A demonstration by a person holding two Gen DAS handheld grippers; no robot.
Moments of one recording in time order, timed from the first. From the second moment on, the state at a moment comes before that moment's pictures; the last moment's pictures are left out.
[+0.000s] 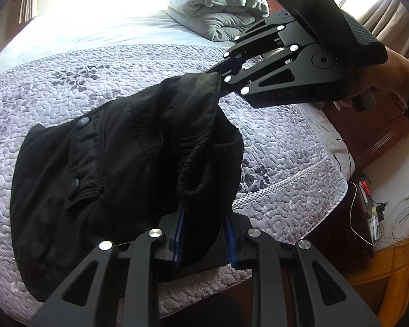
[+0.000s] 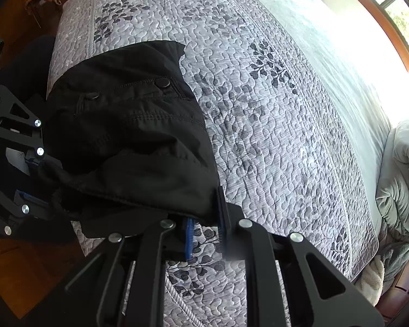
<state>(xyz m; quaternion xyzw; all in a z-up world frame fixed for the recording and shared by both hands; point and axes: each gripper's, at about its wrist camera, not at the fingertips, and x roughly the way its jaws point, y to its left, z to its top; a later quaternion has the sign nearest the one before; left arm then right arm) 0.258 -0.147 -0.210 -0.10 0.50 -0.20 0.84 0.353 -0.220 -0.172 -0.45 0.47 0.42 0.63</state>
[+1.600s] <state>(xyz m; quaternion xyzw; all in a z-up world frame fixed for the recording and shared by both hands) 0.275 -0.197 -0.292 -0.04 0.56 -0.17 0.81 0.354 -0.247 -0.271 -0.51 0.46 0.41 0.60</state>
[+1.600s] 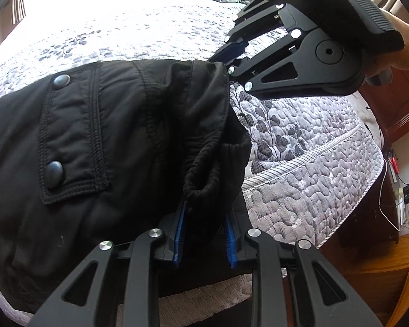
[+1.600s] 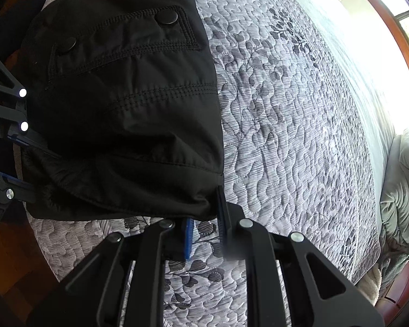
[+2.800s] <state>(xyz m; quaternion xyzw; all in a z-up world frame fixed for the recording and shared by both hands) 0.215 0.057 -0.256 -0.20 0.48 -0.10 0.85 0.296 -0.333 -0.241 0.12 0.56 0.28 0.77</state>
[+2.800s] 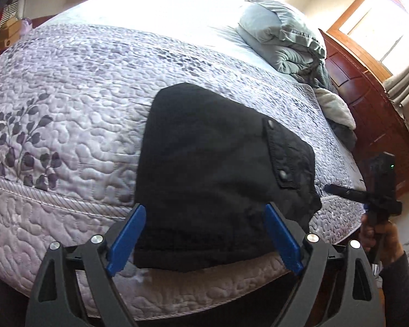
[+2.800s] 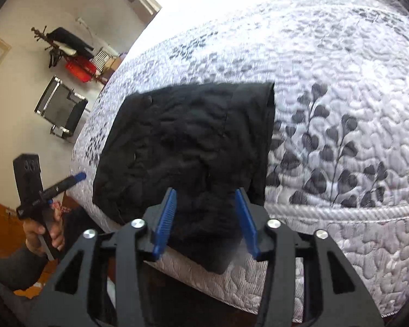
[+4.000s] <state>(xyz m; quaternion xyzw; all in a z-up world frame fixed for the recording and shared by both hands) 0.245 0.113 -0.299 -0.25 0.52 -0.09 0.81 0.256 -0.371 -0.307 0.37 0.57 0.16 0.72</state>
